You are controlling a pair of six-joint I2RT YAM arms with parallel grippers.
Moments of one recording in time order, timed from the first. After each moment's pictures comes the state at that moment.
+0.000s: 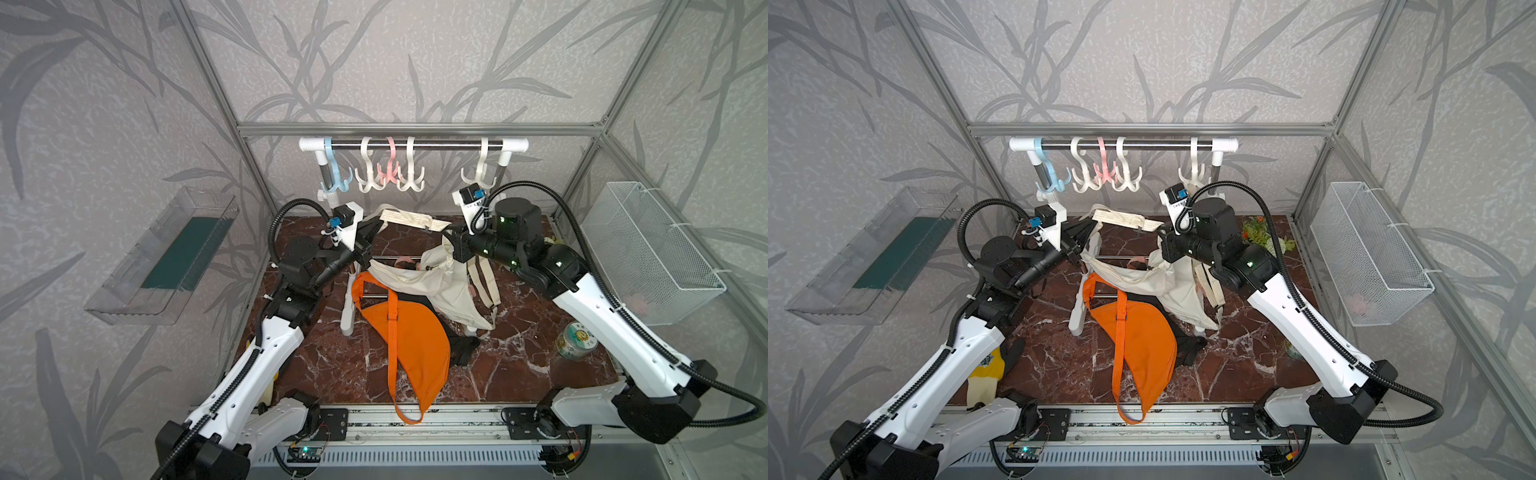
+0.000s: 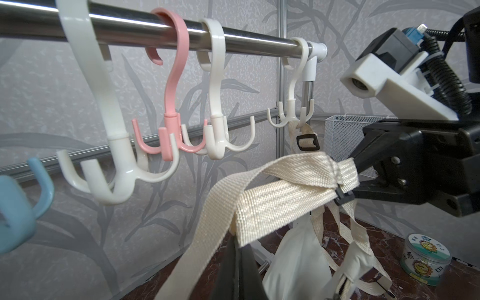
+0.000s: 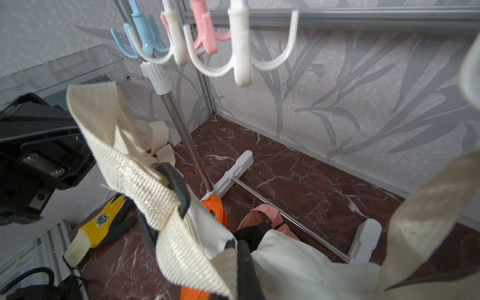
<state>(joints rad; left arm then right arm) -0.35 1.04 0.99 0.22 0.39 0.01 0.66 1.35 1.59 -0.55 -0.07 0.14</state>
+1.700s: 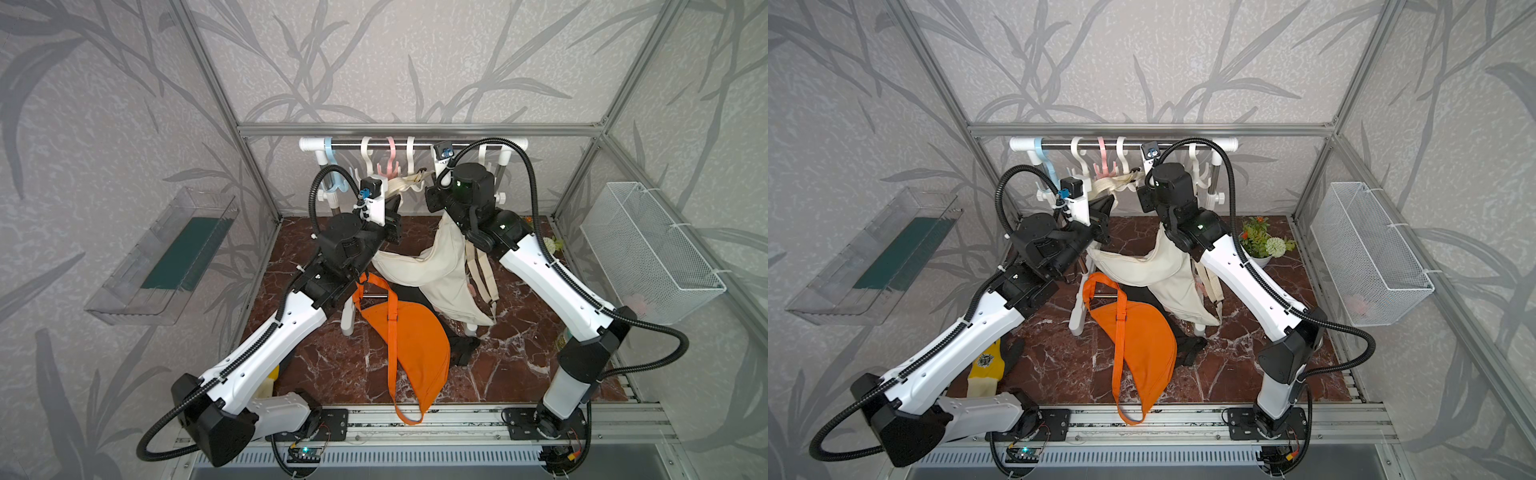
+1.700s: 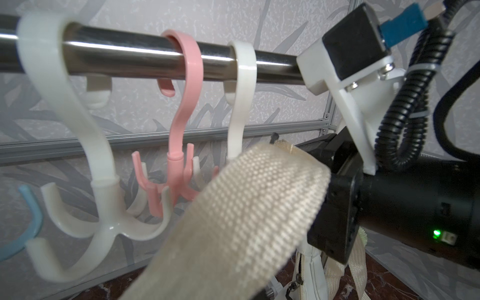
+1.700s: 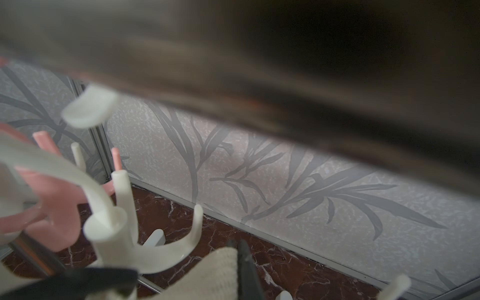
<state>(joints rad) -0.62 1.25 1.29 0.05 -0.15 -0.07 0.70 1.76 2.01 -0.38 0.39 -0.06</state>
